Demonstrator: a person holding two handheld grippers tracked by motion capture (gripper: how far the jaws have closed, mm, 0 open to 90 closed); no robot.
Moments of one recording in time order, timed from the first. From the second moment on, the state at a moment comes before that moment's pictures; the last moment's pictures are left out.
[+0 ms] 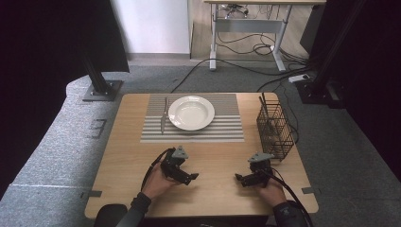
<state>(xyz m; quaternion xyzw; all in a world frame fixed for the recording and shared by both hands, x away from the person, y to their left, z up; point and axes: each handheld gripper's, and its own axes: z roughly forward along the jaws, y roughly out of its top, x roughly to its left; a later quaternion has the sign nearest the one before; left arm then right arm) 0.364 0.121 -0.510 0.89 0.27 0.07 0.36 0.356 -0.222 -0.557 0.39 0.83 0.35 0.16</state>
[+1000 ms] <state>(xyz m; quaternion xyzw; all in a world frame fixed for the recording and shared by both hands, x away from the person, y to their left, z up) 0.390 0.020 -0.403 0.90 0.16 0.11 0.40 0.348 -0.226 -0.557 0.38 0.84 0.36 0.16</state>
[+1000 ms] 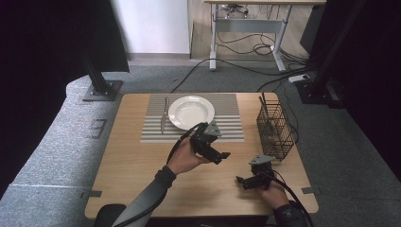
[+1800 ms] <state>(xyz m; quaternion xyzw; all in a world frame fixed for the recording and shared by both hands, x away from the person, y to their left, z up) 0.419 -0.066 -0.373 0.90 0.11 0.10 0.40 0.348 -0.226 -0.557 0.37 0.84 0.36 0.15</state>
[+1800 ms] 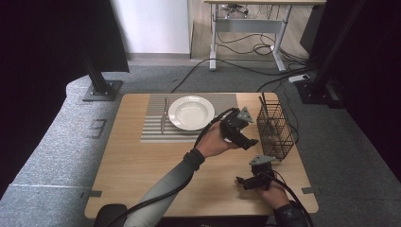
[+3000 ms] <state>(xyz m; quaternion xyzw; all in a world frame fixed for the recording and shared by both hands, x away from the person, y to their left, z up) 0.438 -0.140 -0.402 0.92 0.10 0.03 0.39 0.346 -0.229 -0.558 0.36 0.85 0.36 0.15</state>
